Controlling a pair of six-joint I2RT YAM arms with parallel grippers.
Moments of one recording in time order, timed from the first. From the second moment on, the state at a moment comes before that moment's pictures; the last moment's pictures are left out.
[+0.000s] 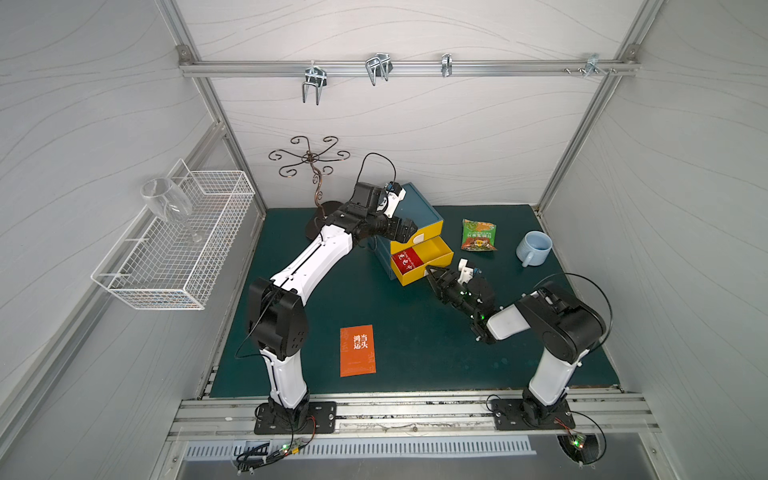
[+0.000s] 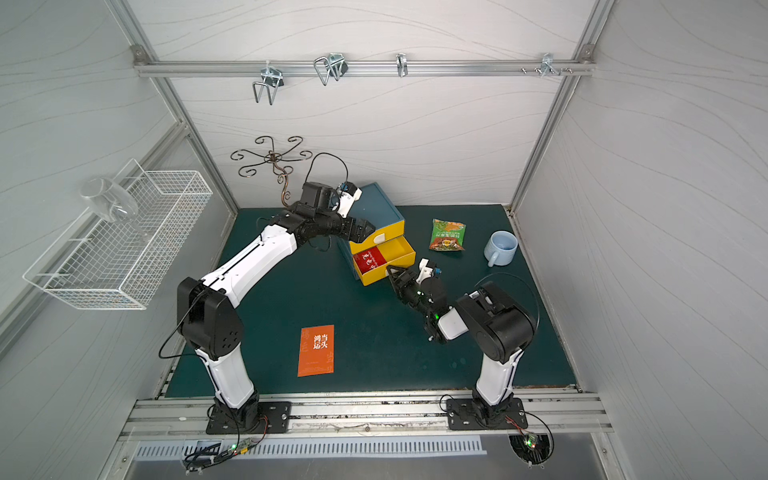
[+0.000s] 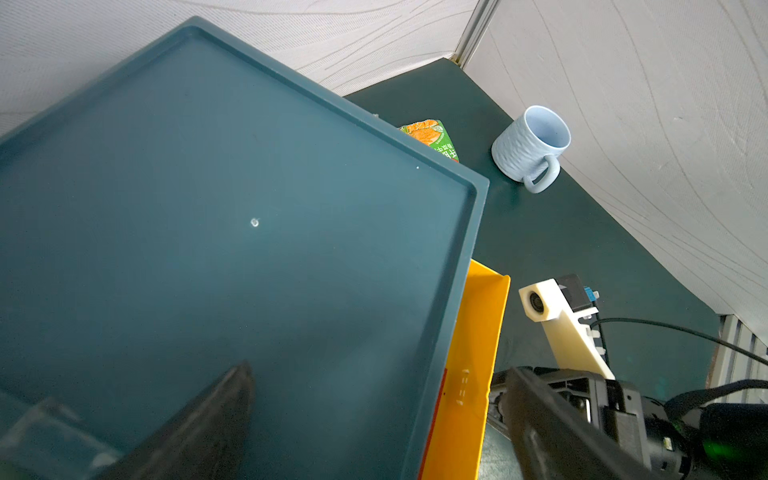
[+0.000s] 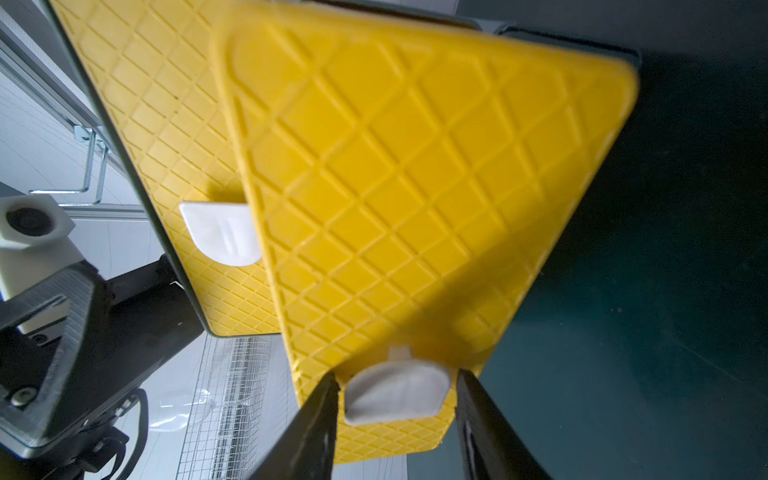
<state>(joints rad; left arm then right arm) -0.43 1.84 1.71 -0.54 0.36 -0.05 0.60 1.79 0.48 1.22 -0.18 1.43</state>
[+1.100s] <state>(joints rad) -0.43 1.84 1.71 -0.55 0.36 -0.04 0.59 1.63 0.29 1.22 -0.17 1.45</state>
